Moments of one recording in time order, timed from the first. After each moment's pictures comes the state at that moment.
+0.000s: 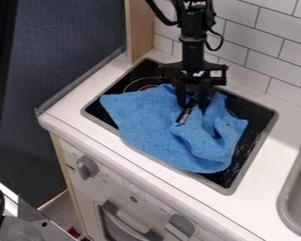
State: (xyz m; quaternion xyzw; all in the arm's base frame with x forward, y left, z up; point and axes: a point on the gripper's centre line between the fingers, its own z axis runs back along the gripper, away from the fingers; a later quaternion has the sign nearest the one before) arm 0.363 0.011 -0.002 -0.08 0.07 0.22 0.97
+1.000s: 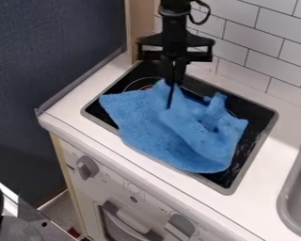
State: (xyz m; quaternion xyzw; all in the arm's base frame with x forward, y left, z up) arm 0.325 0.037 0.064 -0.03 -0.05 0.27 0.96
